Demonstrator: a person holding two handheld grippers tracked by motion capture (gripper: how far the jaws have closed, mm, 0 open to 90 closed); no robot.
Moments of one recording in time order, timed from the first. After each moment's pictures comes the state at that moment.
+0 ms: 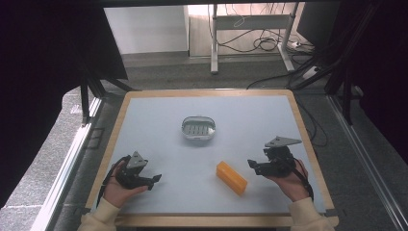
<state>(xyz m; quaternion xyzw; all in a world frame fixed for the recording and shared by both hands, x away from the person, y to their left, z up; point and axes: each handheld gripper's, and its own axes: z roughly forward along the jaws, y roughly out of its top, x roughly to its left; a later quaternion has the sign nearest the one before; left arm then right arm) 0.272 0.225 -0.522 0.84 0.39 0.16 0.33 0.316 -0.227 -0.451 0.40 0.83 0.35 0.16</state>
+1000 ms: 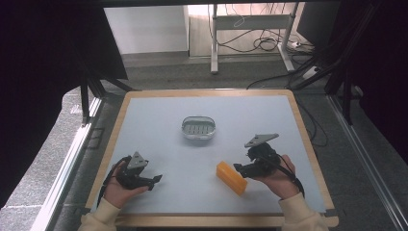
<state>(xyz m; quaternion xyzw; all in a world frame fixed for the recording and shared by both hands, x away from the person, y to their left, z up) 0.271 0.223 -0.523 0.84 0.39 0.16 0.33 0.308 -0.176 -0.428 0.34 0.88 0.30 0.14</state>
